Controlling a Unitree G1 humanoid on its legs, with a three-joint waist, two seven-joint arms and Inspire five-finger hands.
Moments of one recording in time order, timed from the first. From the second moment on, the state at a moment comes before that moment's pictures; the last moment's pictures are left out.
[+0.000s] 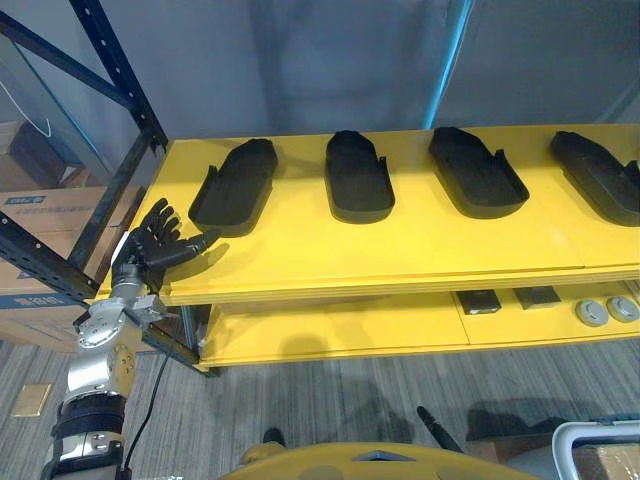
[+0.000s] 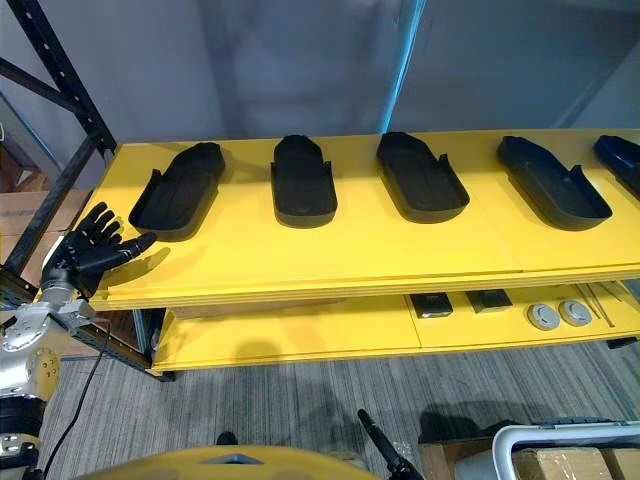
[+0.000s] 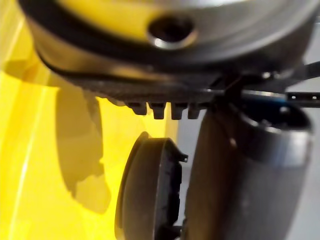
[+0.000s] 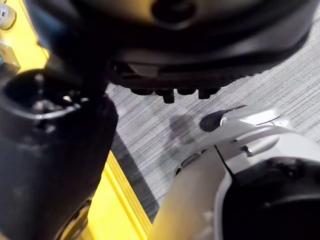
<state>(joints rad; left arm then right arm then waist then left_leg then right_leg) -0.07 0.51 0.23 0.33 -0.55 0.01 -0.19 0.21 -0.07 -0.36 1.05 0.17 0.04 0.06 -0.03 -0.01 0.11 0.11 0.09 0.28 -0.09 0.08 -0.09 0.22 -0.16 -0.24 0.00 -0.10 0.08</state>
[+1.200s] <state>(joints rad) -0.07 0.51 0.23 0.32 -0.63 0.05 -0.29 0.20 -0.07 -0.36 1.05 0.17 0.04 0.06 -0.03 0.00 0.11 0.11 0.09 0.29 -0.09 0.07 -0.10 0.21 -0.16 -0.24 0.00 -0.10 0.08</state>
